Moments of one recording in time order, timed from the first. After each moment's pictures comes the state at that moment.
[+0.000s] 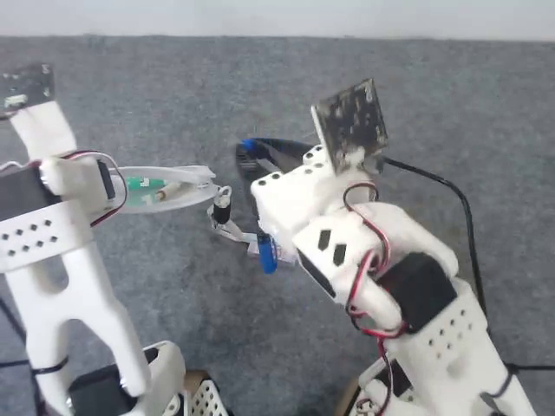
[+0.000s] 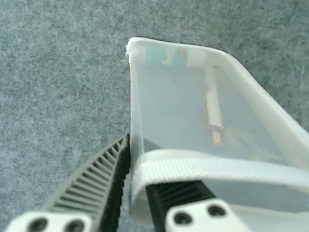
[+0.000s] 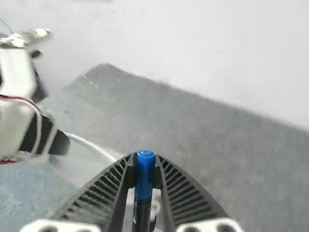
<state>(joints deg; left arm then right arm) -26.0 -23.2 5.5 97.2 3.6 -41.9 -43.9 14.3 55.8 -9.1</state>
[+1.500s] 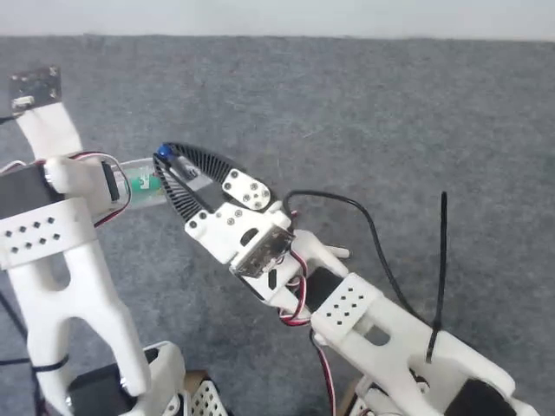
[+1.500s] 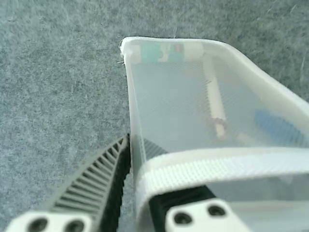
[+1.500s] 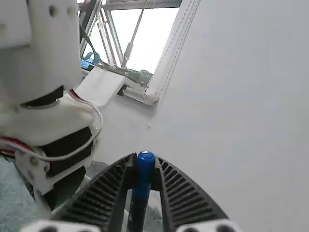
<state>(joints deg) -25.6 -23.1 6.7 97.2 3.6 -51.9 -30.8 55.6 -34.4 18.7</state>
